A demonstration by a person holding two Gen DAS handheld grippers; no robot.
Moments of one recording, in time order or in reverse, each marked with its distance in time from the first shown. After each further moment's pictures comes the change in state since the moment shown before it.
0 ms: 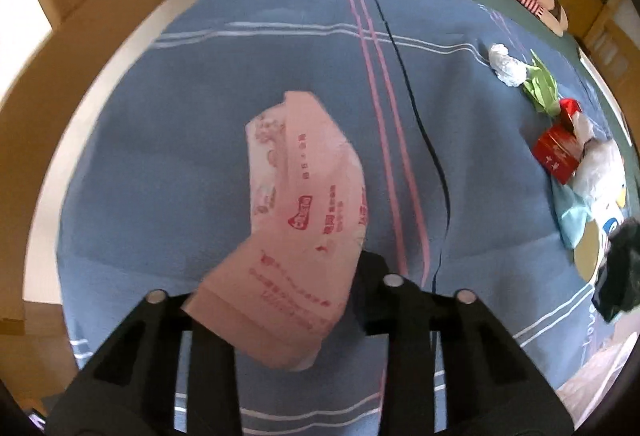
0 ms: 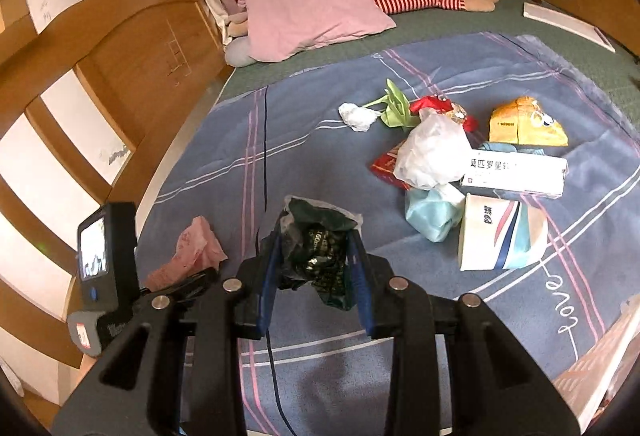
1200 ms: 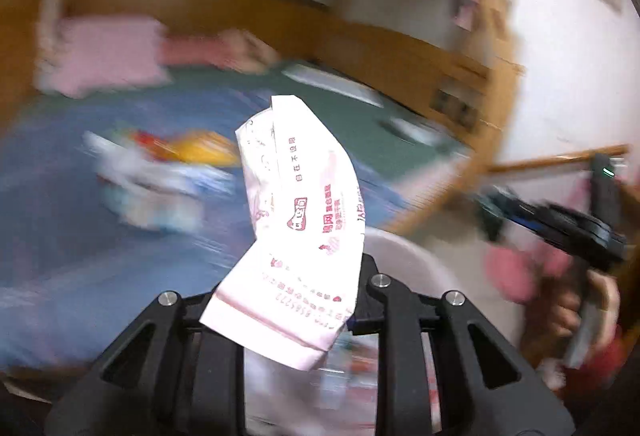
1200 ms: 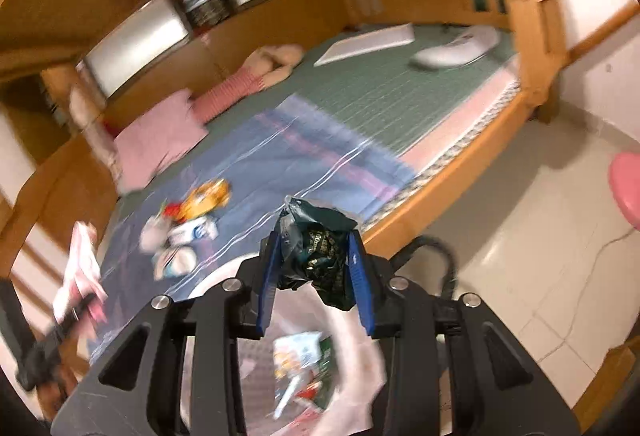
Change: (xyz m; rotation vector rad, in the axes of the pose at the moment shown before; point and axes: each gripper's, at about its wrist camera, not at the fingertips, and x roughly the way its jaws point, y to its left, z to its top) left arm -0.259 -0.285 -0.244 0.491 -0.329 -0.731; right arm -0.354 -0.381 -0.097 0.349 -0.297 -0.258
